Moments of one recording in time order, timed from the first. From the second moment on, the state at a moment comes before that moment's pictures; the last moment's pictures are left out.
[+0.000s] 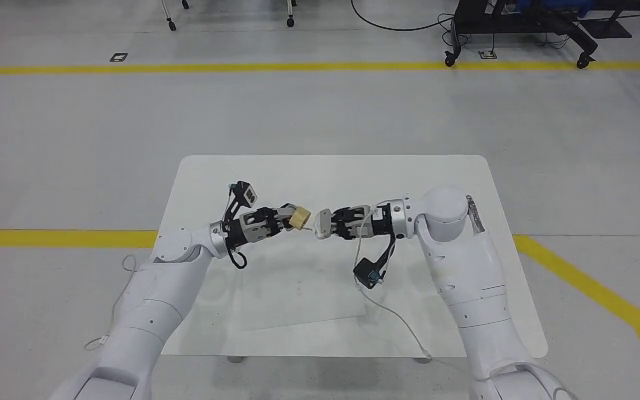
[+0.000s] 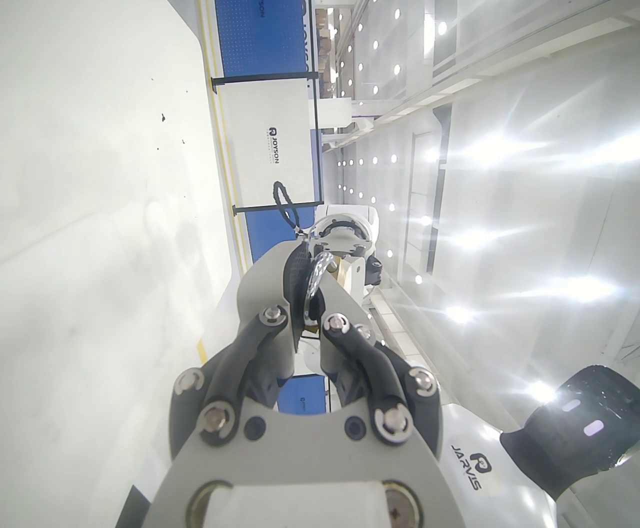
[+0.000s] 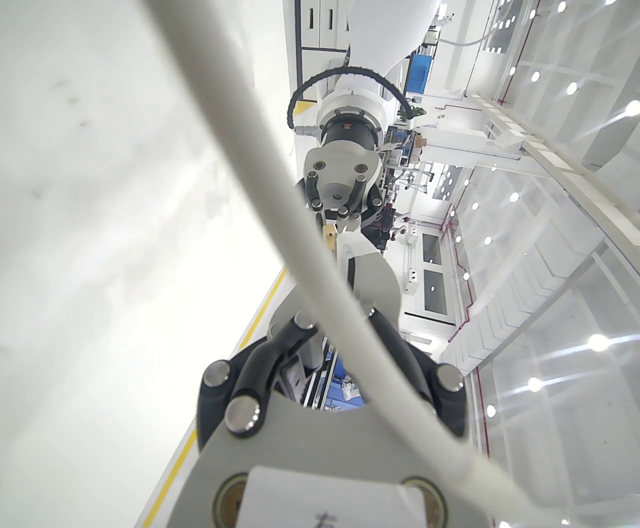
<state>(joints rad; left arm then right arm) 0.66 -1.34 -1.13 -0.71 -0.60 -0.37 -1.21 -0.72 -1.43 1.33 -1.18 3.06 -0.18 -1.40</state>
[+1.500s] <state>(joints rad) 0.66 -1.34 -1.11 -0.72 -0.56 -0.32 -1.17 -0.72 -1.39 1.30 -1.22 3.05 -0.19 -1.30</state>
